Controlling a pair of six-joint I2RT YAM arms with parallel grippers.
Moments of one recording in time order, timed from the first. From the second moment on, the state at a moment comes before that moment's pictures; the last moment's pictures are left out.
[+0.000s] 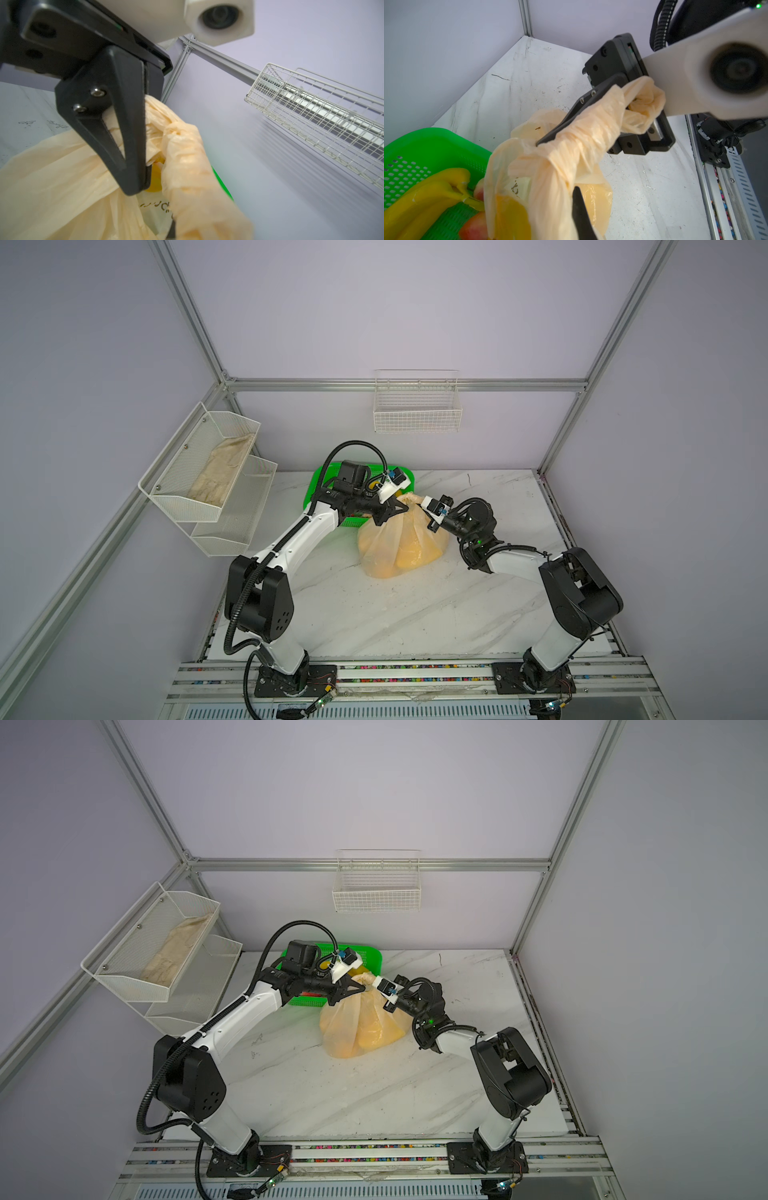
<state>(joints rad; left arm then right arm) -0.38 1.68 1.49 -0.48 0.75 0.42 0.50 1.69 0.85 0.97 -0.47 -0.48</state>
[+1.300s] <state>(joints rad) -0.43 1.47 1.23 -0.30 0.63 0.13 0.52 1.79 0.80 1.24 -0.46 -0.33</state>
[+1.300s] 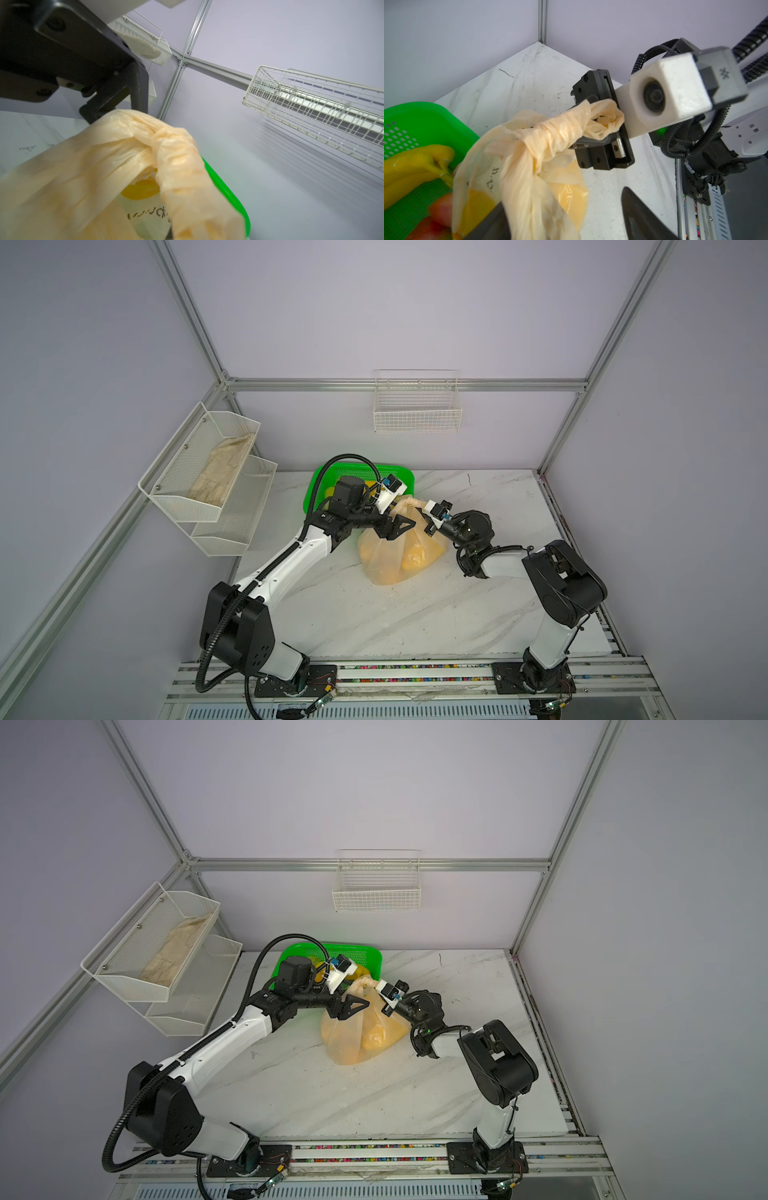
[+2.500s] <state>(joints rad) -0.36 1.69 1.56 -0.51 0.58 0.79 0.52 1.77 0.82 1.20 -0.49 -0.23</state>
